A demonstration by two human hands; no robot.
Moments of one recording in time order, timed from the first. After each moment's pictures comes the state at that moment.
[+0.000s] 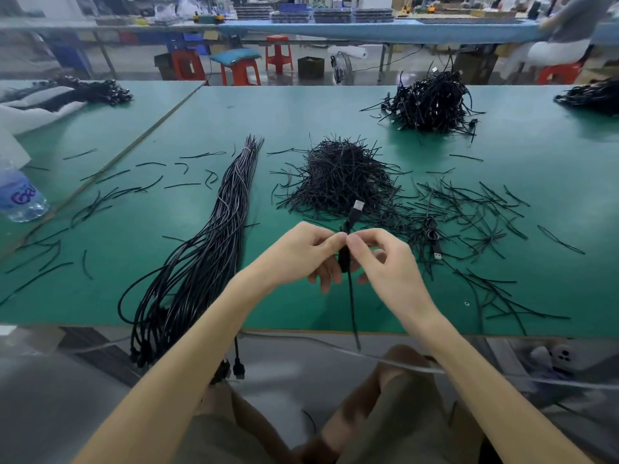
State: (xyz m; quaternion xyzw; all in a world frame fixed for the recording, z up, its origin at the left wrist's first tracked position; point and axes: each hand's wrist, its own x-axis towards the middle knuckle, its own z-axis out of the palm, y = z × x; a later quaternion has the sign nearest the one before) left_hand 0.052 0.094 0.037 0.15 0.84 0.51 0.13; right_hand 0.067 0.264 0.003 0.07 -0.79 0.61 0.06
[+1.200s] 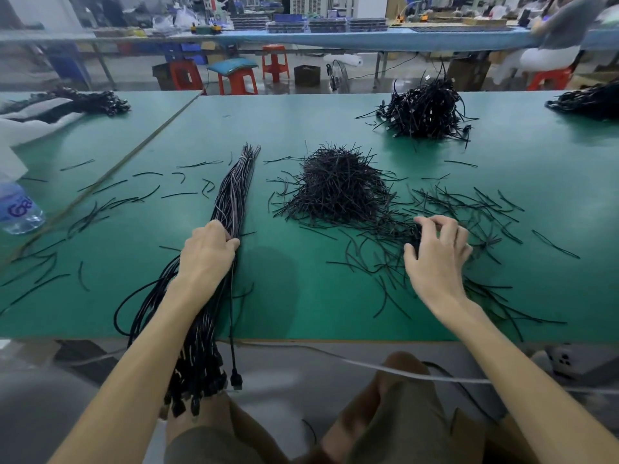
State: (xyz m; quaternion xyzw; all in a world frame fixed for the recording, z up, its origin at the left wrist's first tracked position) left_hand 0.017 -0.010 0.005 -0.17 0.96 0.18 -0.09; right_hand 0.012 0.332 -0.030 -0.04 -0.95 0.21 0.24
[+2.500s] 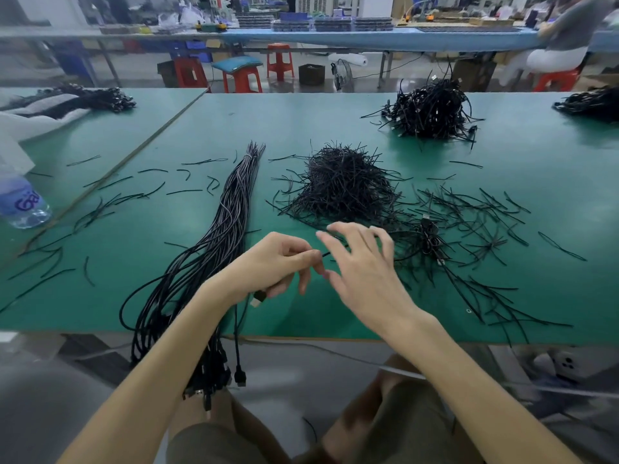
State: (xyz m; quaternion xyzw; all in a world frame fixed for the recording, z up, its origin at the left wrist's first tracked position) left_hand 0.048 0.042 0.023 0.16 0.83 0.52 0.15; right_hand 0.066 0.243 0.005 0.25 -0.95 0.11 0.18
